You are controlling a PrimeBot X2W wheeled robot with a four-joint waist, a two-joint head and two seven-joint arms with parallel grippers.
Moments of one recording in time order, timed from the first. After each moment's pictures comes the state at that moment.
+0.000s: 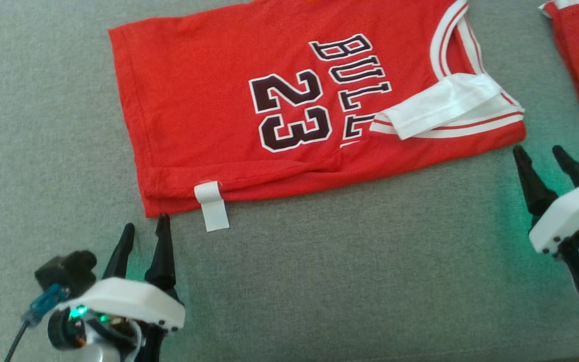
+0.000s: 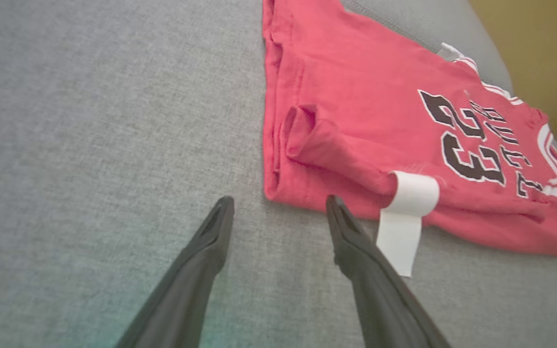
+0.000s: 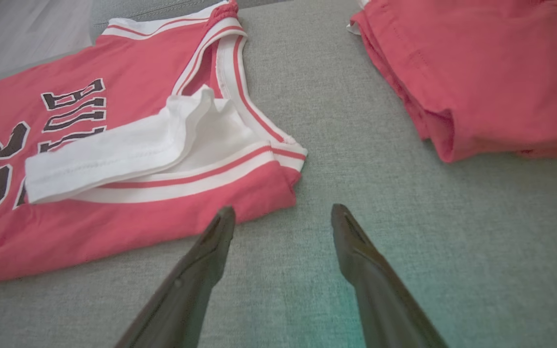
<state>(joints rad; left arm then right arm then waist) 0.05 0.17 -0.22 -0.15 -0.60 0.18 0.22 -0.17 -0.20 -0.11 -0.01 0.35 0.12 0.50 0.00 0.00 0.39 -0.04</state>
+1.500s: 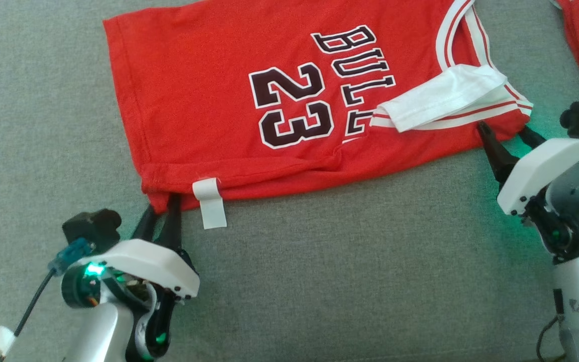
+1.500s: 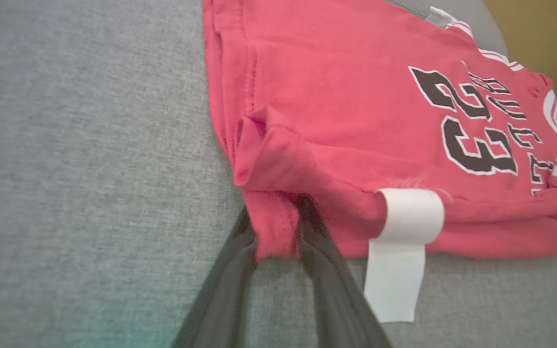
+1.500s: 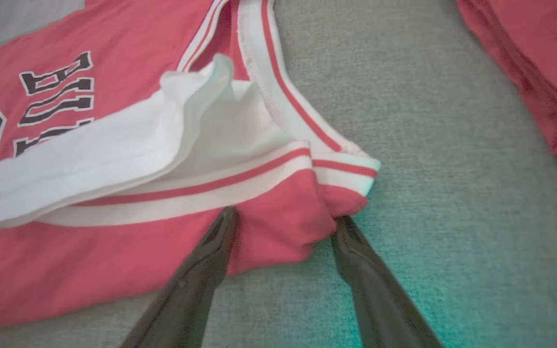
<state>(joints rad) -0.12 0.18 -0.29 -0.02 -0.58 0.16 0.27 -0.38 -0.20 0.00 0.23 0.35 0.12 0.52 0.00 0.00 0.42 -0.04</state>
